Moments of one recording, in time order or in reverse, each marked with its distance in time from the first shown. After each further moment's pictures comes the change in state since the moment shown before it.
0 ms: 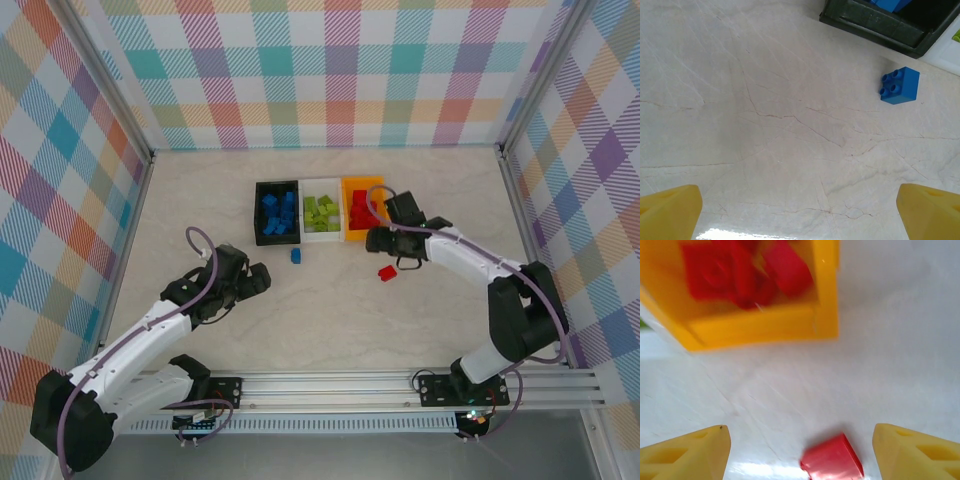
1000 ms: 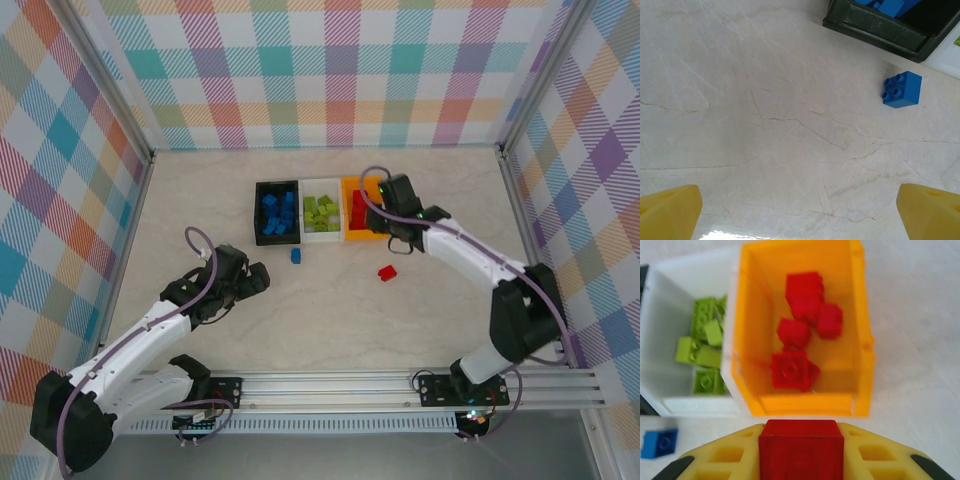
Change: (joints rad) left arm 0.000 -0.008 0.000 -0.004 -0.013 0.000; right arm 0.037 0.038 0.205 0.071 0.082 -0.044
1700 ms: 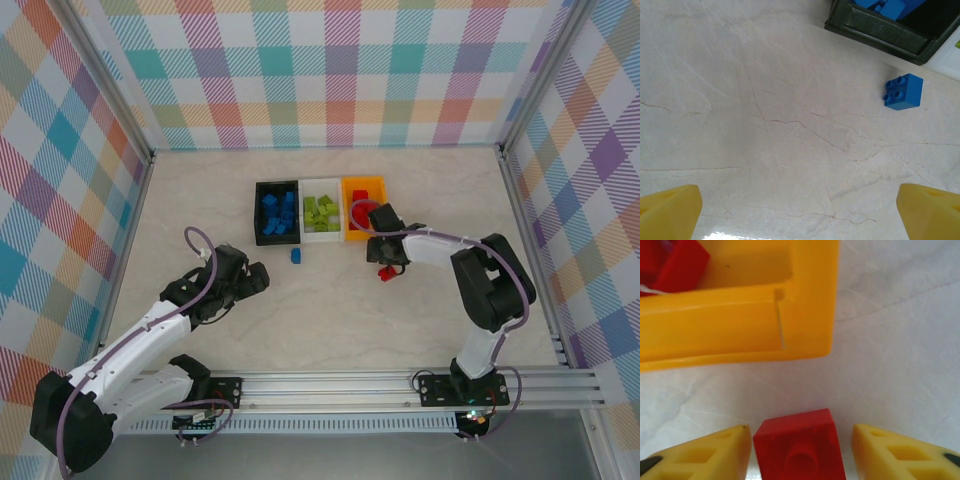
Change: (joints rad) left arm 0.000 -0.002 0.000 0.000 -0.014 0.000; right arm 0.007 0.198 -0.186 0.058 0.074 0.050
